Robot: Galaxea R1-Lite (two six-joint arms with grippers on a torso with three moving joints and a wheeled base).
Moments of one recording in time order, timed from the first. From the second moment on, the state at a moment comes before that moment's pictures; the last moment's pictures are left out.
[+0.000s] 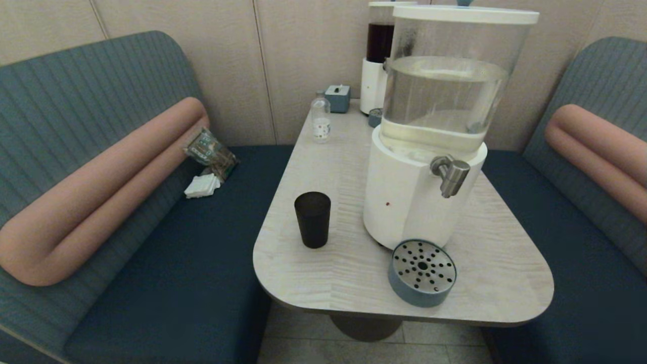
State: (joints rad) left arm -0.01 0.45 -0.55 0.00 -0.29 -0.28; right arm 0.00 0.00 0.00 -0.05 -0.01 0.02
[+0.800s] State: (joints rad) left arm 0.00 1.30 -0.12 -1.40 -0.98 -0.17; right arm 0.00 0.00 0.00 -0.05 -0.01 0.02
